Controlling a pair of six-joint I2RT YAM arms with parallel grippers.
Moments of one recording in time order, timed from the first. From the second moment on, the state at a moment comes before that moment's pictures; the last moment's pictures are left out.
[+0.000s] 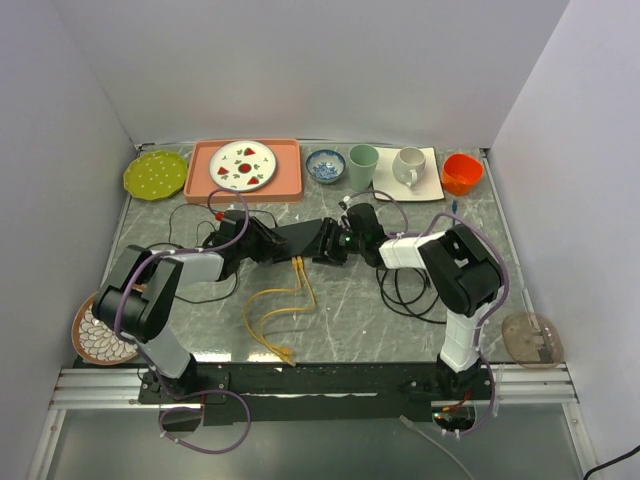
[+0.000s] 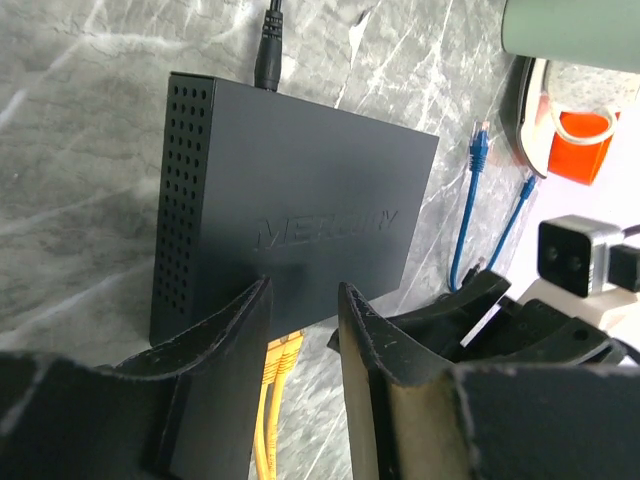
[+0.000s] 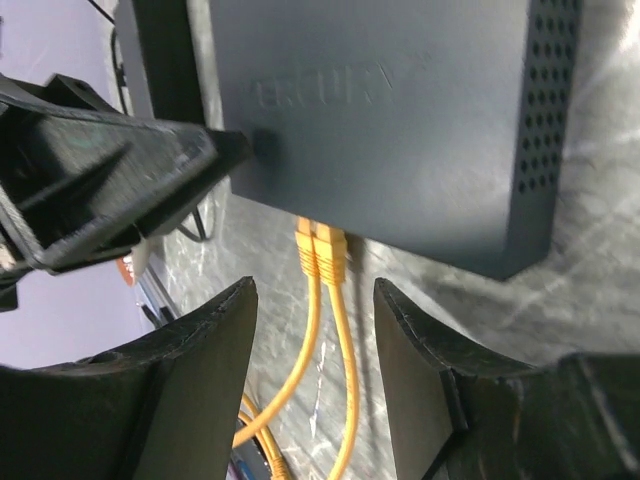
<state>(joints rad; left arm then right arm) -0.38 1.65 0.70 0.33 0.17 -1.15 0.55 1.88 0.91 0.34 -0.48 0.88</state>
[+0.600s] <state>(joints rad) -0.38 1.67 0.70 0.37 0.21 -1.15 0.55 1.99 0.96 0.41 -0.52 0.93</state>
